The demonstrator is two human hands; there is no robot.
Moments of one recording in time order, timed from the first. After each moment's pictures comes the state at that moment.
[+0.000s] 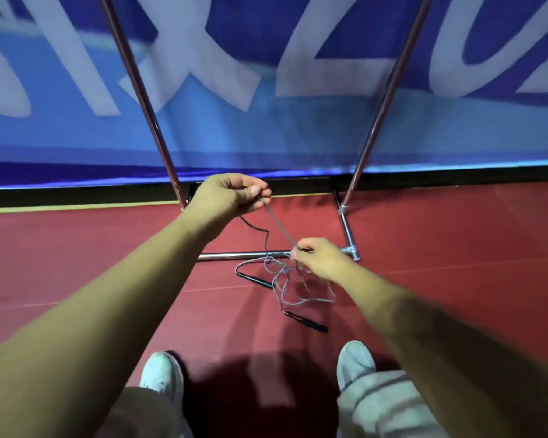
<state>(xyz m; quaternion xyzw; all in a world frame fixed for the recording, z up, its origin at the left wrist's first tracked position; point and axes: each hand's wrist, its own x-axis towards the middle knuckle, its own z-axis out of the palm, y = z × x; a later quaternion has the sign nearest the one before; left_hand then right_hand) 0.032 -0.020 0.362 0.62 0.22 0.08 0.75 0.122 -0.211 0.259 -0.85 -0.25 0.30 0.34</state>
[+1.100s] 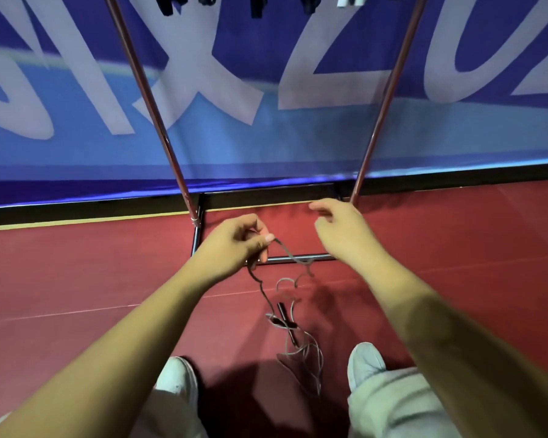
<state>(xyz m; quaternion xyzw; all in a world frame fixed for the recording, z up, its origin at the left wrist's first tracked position) -0.036 -0.055 0.379 0.80 0.13 0.04 0.58 0.092 -0.213 0.382 -0.89 -0.21 0.15 0.38</state>
